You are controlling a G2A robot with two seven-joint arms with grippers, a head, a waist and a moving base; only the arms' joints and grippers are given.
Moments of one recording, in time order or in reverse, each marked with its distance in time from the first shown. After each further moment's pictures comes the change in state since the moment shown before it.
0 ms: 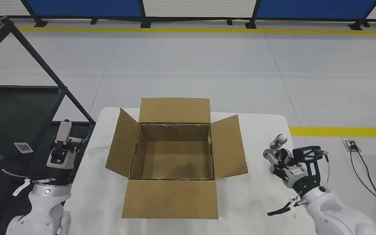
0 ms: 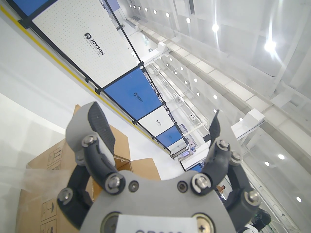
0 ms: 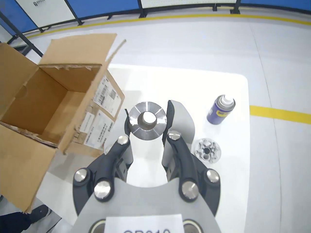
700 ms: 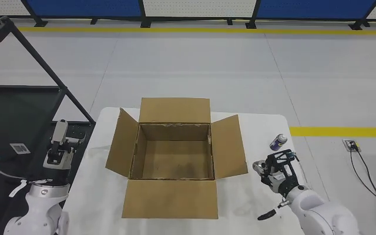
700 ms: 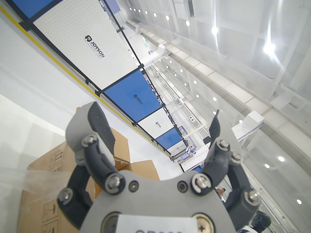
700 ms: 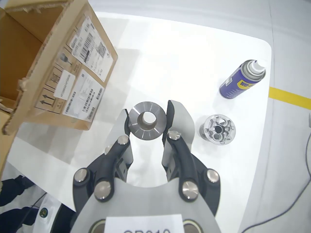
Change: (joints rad) left arm 0.008 0.001 -0.013 0.000 -0.015 -0.002 0.000; right arm 0.040 0.018 -0.131 0.081 -0.196 0.009 0.084
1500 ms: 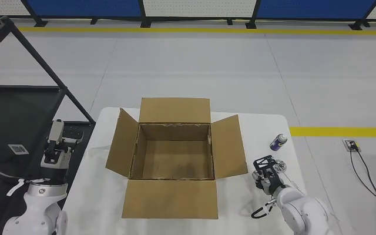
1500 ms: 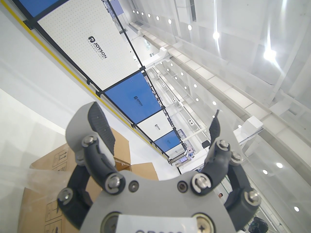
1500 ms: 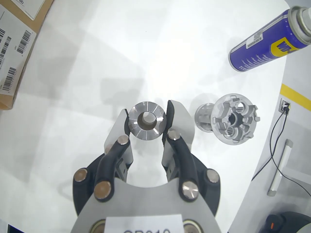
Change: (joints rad) left arm -0.008 0.001 -0.010 0.026 -0.025 0.005 -0.002; right arm 0.081 0.034 -0.077 0.290 -0.210 -0.012 -0.094
